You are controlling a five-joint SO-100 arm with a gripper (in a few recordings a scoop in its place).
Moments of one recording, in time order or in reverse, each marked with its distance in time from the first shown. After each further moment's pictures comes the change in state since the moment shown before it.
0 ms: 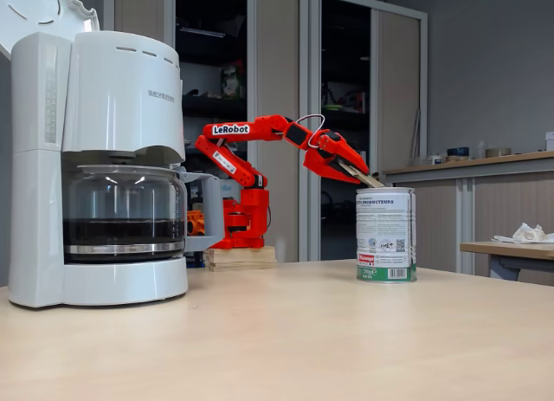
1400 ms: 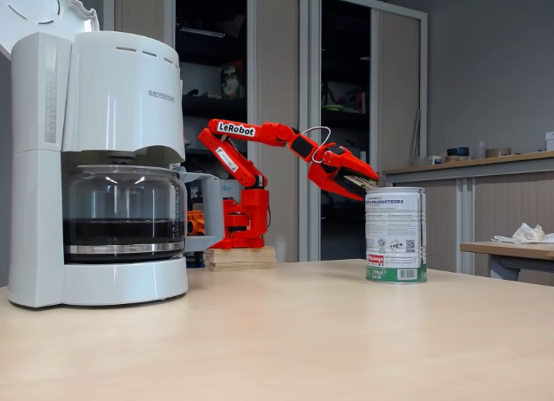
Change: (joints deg) arm -1.4 -4.4 4.0 -4.3 6.4
